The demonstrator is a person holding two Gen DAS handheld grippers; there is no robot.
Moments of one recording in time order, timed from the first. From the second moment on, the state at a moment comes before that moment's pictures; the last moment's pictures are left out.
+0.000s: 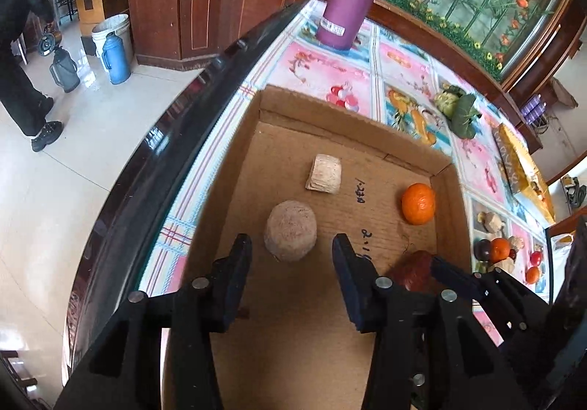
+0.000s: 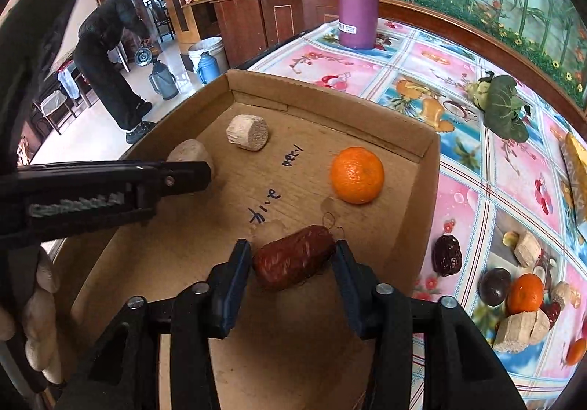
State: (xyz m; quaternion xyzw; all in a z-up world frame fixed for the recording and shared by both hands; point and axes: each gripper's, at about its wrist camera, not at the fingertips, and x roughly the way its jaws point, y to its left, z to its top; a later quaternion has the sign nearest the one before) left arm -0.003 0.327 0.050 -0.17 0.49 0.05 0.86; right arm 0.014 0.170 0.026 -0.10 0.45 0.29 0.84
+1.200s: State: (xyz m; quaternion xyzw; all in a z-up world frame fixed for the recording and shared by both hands) left arm -0.174 0.264 0.117 -0.25 0.33 0.05 0.91; right arm -0.117 0.019 0.074 0.08 0.36 0.17 0.91
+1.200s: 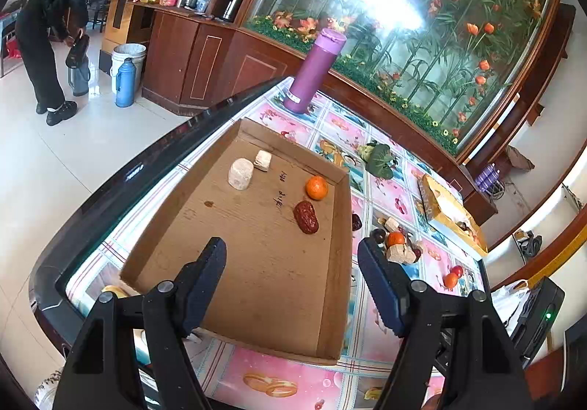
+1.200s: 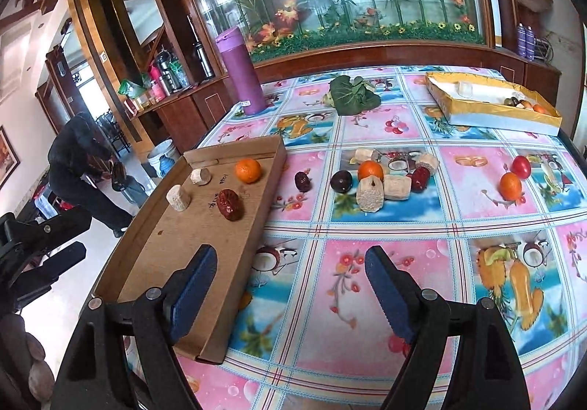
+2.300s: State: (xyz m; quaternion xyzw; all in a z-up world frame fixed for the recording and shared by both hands) left arm -0.140 0.223 0.111 -0.20 0.36 0.05 0.91; right arm -0.092 -0.101 0.082 0.08 0.33 0.08 0.94
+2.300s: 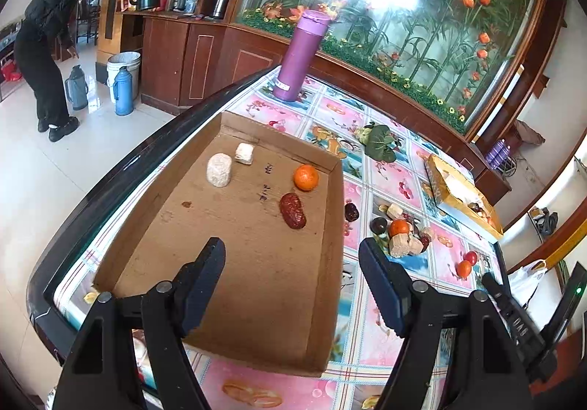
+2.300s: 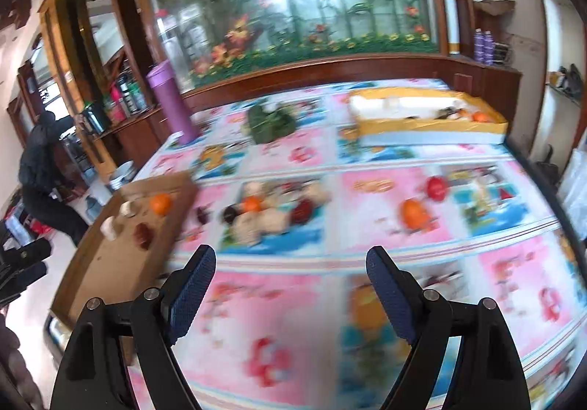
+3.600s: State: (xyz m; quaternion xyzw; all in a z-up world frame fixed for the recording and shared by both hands) left arm 0.016 0.050 0.019 -0.05 0.45 -0.11 0.88; right arm 0.022 -0.177 0.011 0.07 0.43 0.06 0.90
